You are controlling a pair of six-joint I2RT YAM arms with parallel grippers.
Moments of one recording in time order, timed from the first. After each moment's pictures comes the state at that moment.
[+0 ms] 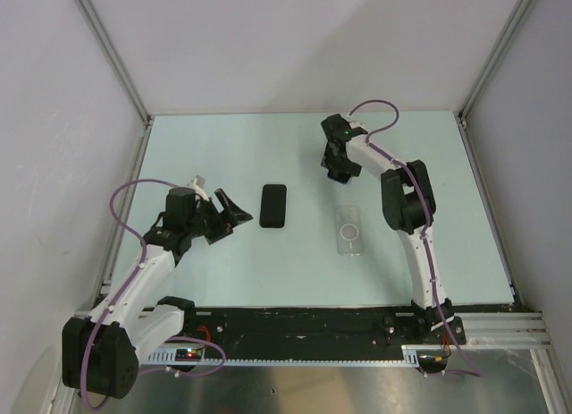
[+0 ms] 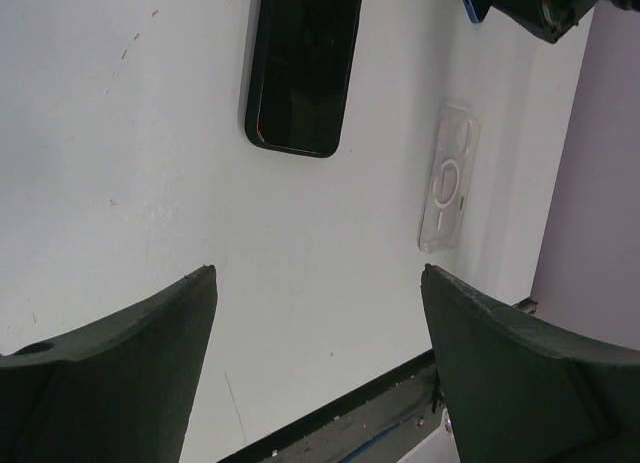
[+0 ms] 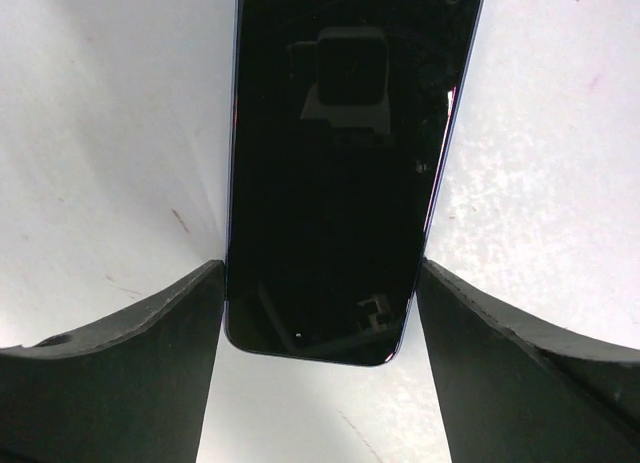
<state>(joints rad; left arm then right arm) -0.18 0.96 0.57 -0.32 0.37 -0.77 0.42 2.39 2.00 -0.74 0.37 0.71</state>
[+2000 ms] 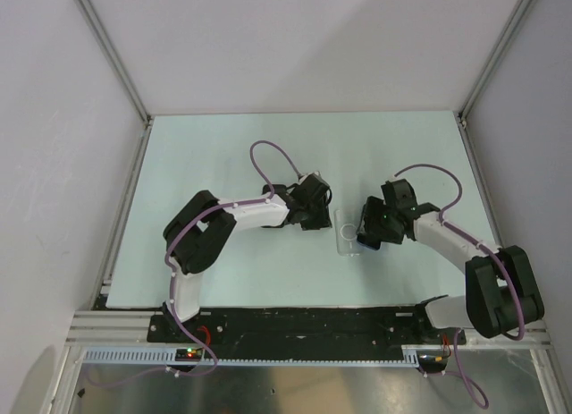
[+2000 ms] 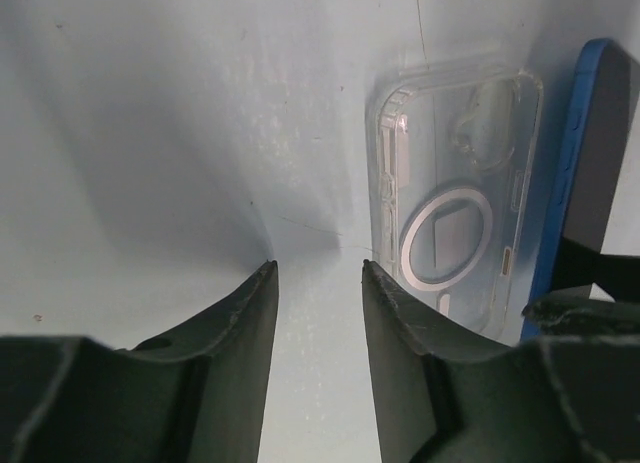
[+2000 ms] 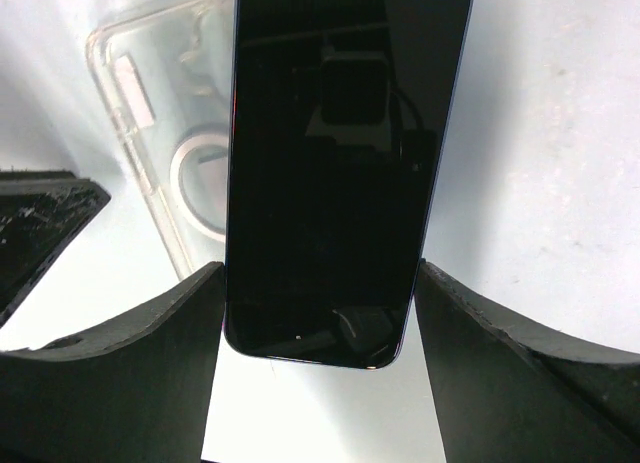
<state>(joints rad) -0.85 1.97 1.27 -0.24 -0.02 -0.86 0.31 1.34 0.71 -0.41 -0.04 0.58</state>
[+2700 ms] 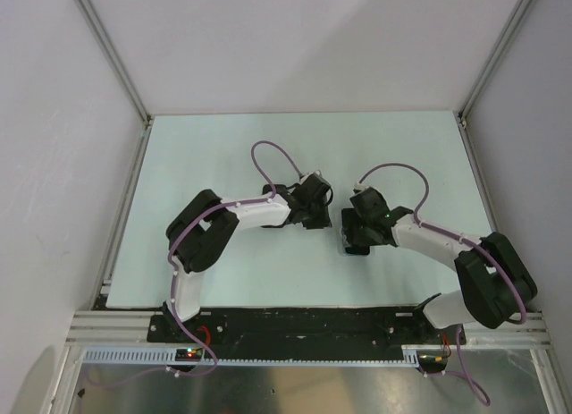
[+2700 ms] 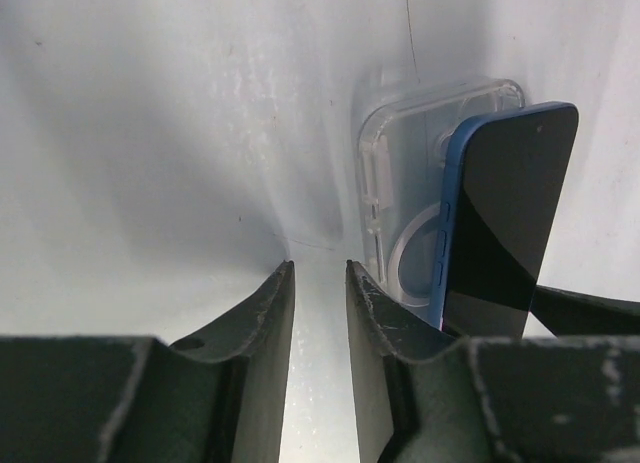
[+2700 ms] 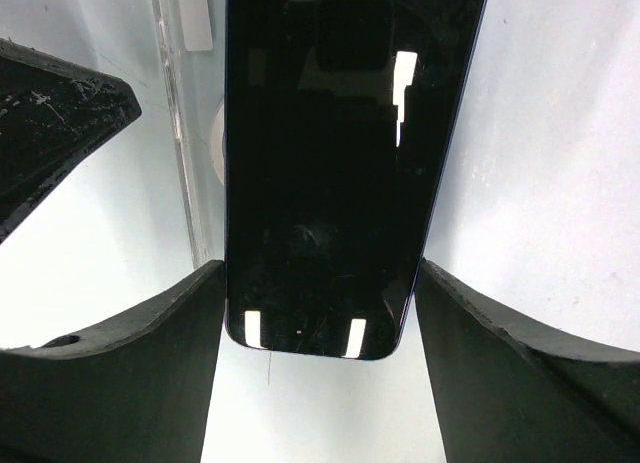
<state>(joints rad) -0.85 2.00 1.29 -0.22 -0.02 -0.87 0.57 1.41 0.73 -0.39 0.11 0.48</state>
